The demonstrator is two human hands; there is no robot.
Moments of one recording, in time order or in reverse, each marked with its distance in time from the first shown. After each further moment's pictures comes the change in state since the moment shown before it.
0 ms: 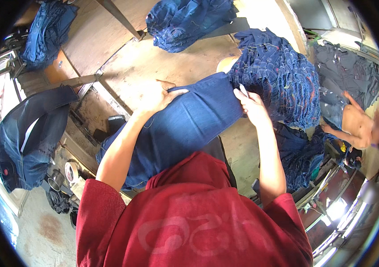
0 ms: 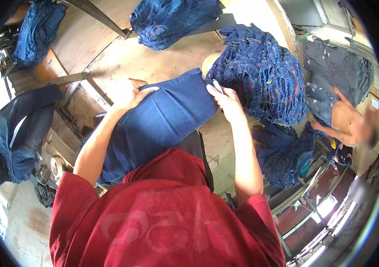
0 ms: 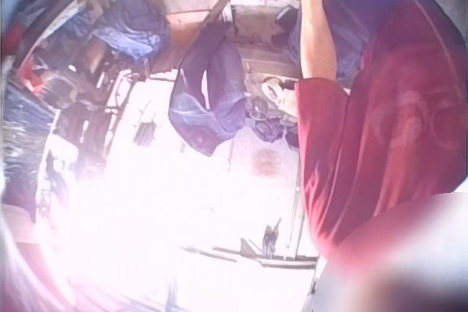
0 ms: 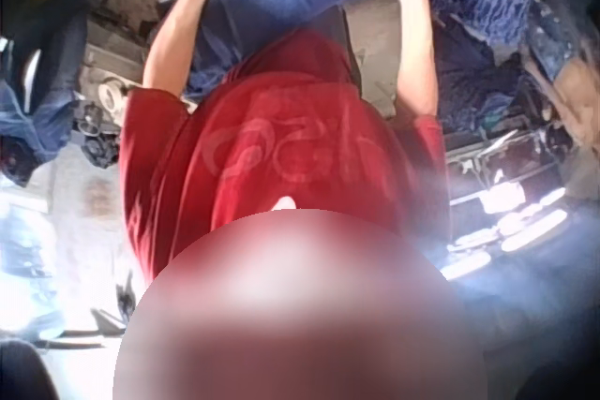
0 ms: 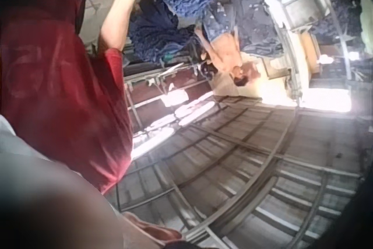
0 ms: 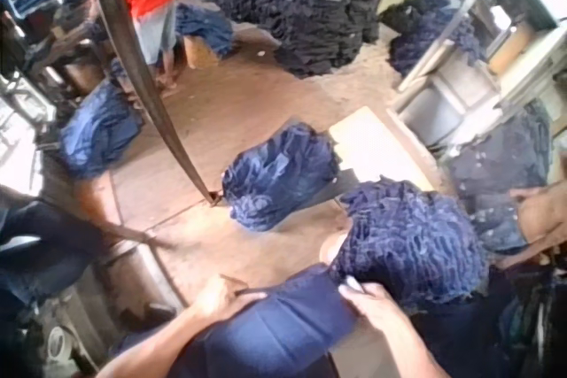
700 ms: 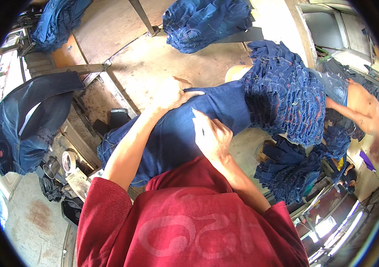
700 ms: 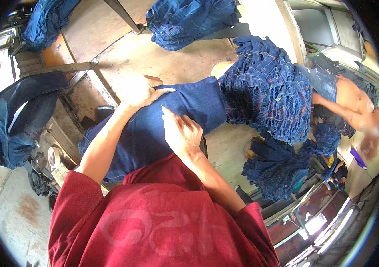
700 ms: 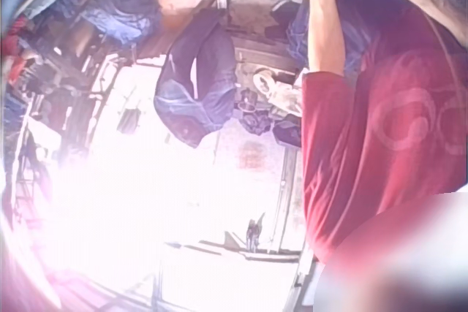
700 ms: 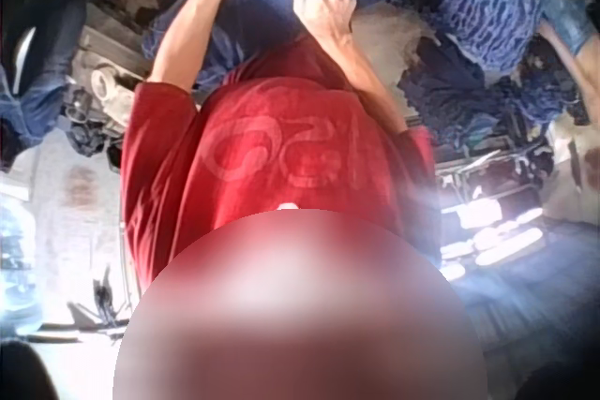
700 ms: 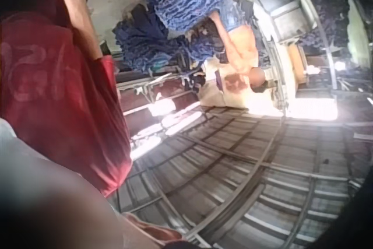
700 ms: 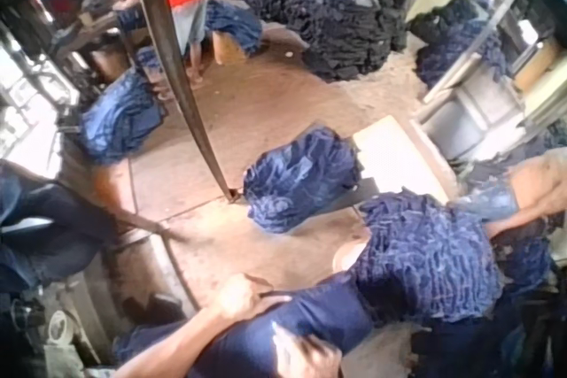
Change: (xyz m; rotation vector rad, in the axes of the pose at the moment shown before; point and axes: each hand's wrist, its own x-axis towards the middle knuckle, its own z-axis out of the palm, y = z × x) left_hand 0.004 -0.007 0.009 0.207 0.351 0.276; right_hand -0.081 0.004 0.167 -0.759 0.343 -1.171
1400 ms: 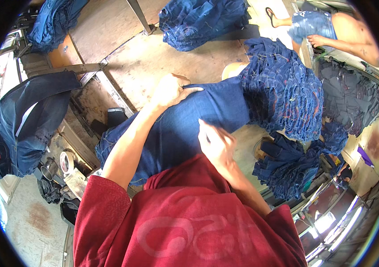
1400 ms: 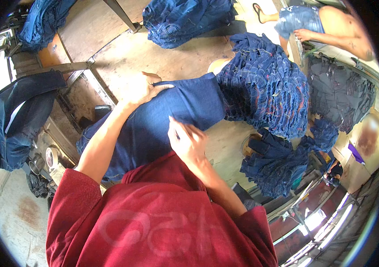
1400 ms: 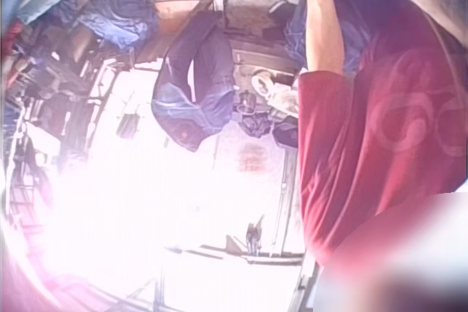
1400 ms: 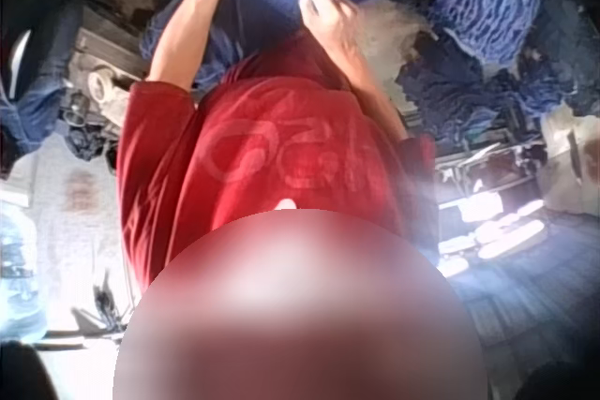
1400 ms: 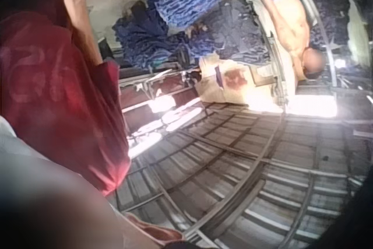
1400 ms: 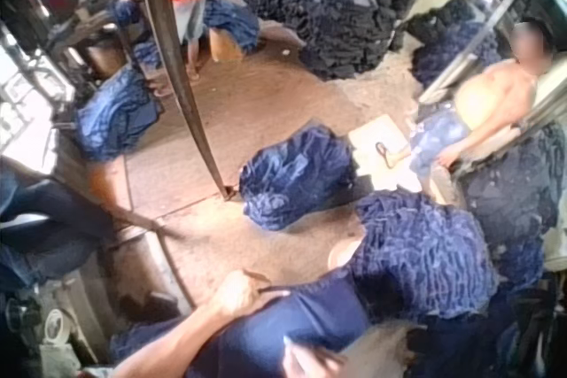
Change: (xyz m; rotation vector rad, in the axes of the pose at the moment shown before) left_hand 0.004 0.009 -0.011 0.009 -0.203 -0.145; right_hand -0.036 0.009 -0.015 0.077 0.032 -0.001
